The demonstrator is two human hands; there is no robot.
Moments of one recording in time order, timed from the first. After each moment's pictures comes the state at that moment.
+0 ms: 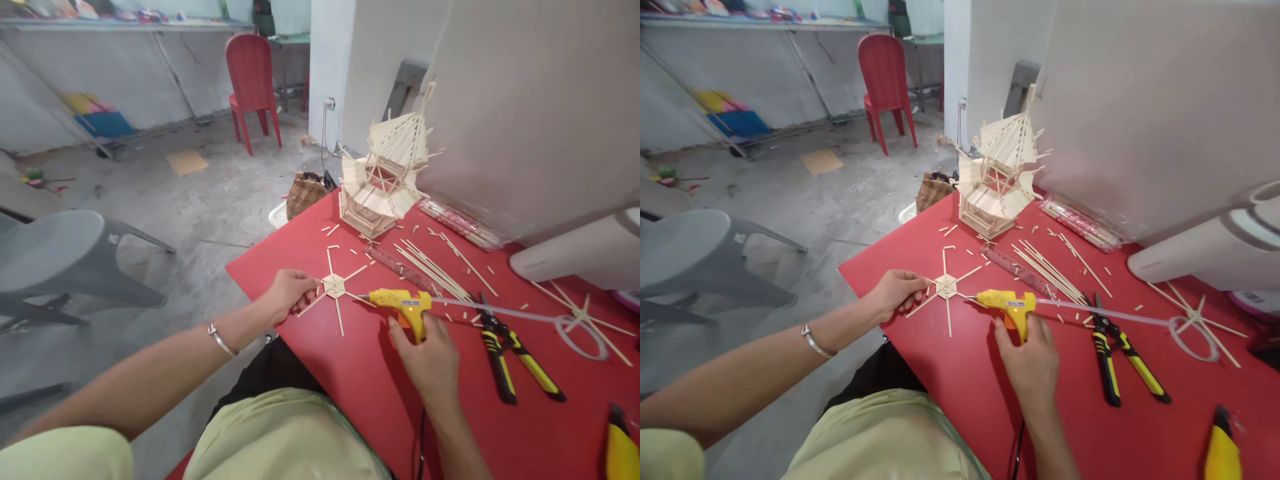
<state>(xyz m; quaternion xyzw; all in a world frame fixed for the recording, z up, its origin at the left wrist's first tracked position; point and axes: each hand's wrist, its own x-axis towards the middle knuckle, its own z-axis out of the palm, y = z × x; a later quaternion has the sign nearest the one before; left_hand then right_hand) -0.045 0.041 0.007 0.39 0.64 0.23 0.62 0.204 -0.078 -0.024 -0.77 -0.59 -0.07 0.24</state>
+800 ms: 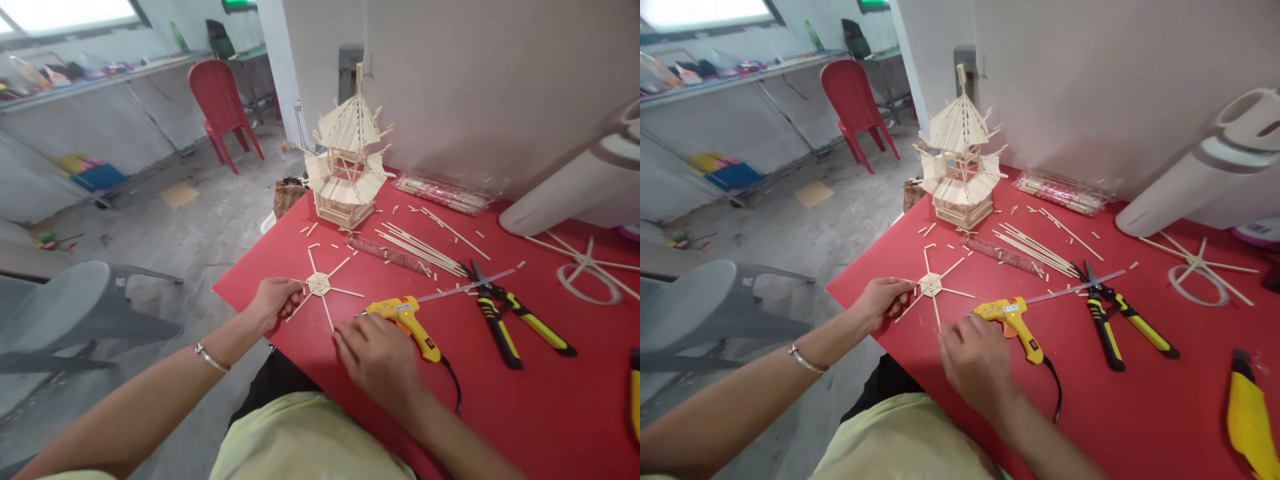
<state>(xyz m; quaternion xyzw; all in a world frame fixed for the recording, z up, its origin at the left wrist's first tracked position) -0.035 0.043 0.008 0.38 0.67 0.23 0.59 0.158 -0.089 0.004 -0.58 -0.78 -0.03 0.24</state>
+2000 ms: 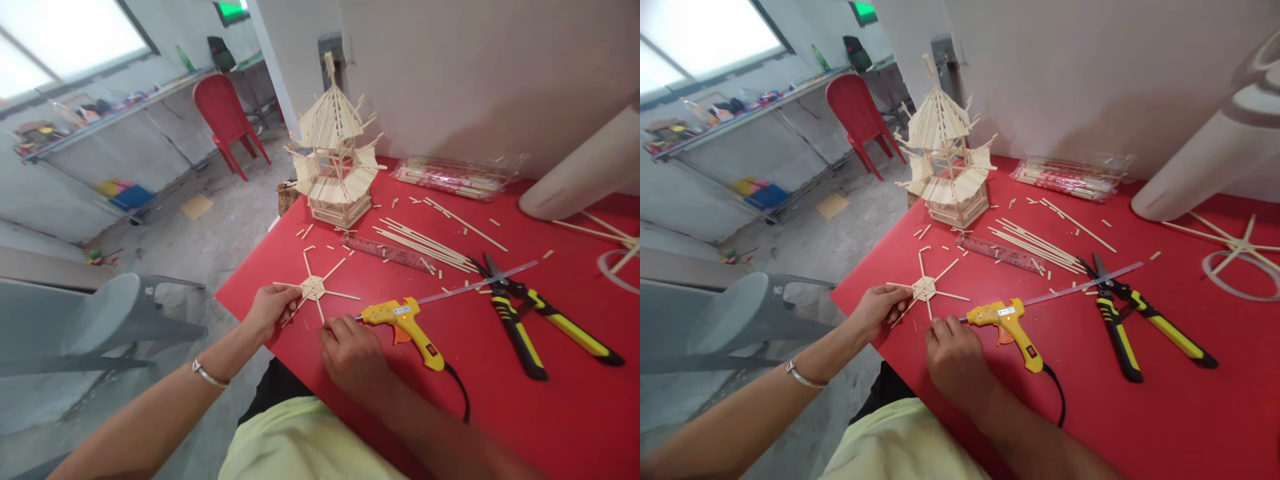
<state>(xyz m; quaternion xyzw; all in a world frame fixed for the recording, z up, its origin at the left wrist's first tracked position) -0.024 0.037 0.006 0.40 0.67 0.24 0.57 0.138 -0.077 -0.030 -0.55 -0.79 0.02 0.27</state>
